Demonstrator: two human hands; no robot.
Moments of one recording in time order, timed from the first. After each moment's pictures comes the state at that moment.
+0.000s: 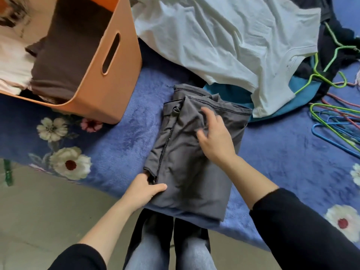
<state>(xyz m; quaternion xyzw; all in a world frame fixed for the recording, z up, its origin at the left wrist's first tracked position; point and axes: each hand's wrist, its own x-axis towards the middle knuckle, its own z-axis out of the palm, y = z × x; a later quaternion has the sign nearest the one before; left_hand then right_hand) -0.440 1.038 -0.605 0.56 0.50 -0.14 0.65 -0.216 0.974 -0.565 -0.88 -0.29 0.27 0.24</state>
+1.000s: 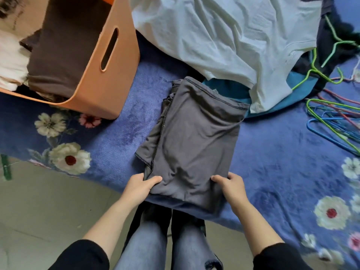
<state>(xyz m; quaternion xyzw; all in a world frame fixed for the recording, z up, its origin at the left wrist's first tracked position) -0.445 1.032 -0.600 0.51 0.58 -0.14 0.62 -0.264 0.854 -0.593 -0.83 0.13 0.45 0.31</state>
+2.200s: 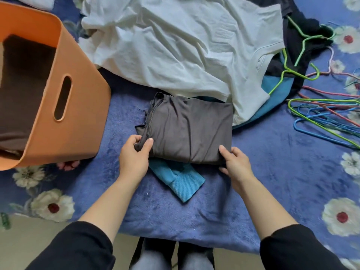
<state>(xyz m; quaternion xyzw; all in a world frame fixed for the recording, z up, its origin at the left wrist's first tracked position) -0.311 1.095 -0.584 0.64 0.55 0.07 0.54 -0.169 0.898 -0.589 -0.75 0.21 0.38 0.50</state>
